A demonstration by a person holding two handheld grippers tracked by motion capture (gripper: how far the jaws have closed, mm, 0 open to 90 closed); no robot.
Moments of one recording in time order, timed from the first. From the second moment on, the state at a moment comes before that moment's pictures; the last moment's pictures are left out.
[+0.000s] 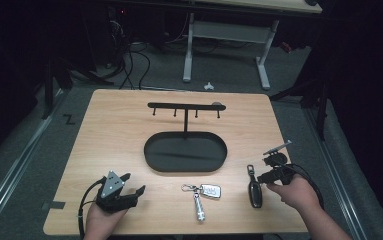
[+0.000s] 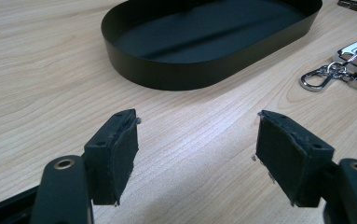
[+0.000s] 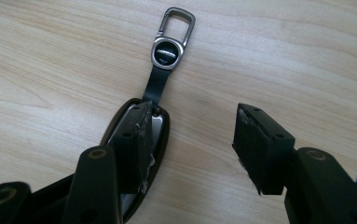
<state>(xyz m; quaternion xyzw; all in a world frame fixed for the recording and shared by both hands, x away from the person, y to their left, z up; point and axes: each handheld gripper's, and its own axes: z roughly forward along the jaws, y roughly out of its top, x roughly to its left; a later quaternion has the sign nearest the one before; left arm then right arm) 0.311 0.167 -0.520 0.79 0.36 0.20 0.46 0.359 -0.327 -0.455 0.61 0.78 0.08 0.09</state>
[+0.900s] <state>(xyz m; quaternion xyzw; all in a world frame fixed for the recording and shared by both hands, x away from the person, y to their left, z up) 0.311 0.168 -0.520 0.79 0.36 0.19 0.46 0.403 -0.306 -0.470 0.64 0.77 0.05 -0.02</state>
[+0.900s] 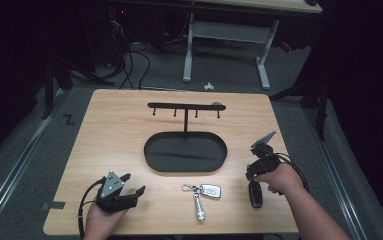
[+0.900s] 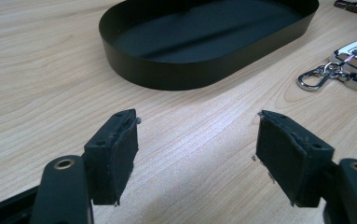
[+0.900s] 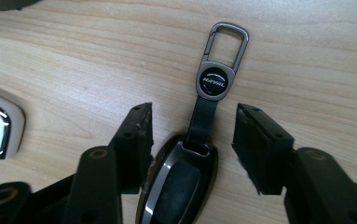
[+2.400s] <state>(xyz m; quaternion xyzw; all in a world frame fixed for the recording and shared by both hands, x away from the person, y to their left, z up) 0.310 0.164 -0.522 0.80 0.35 0.18 0.46 0.399 -0.282 -0.487 0.54 0.84 -0.01 -0.01</state>
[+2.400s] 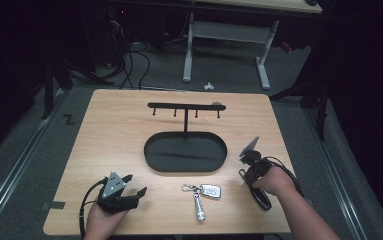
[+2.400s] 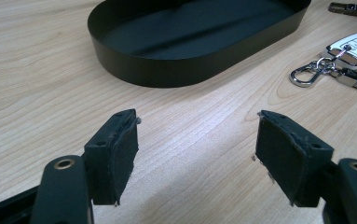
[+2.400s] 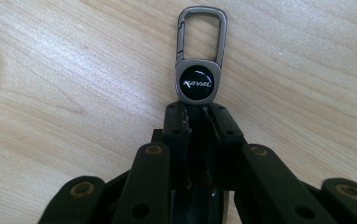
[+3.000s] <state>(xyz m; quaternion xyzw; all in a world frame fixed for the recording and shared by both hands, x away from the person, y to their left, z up) 0.308 0.165 -0.520 0.79 0.35 0.19 0.46 0.393 -0.281 -0.480 0.53 0.85 0.00 0.01</state>
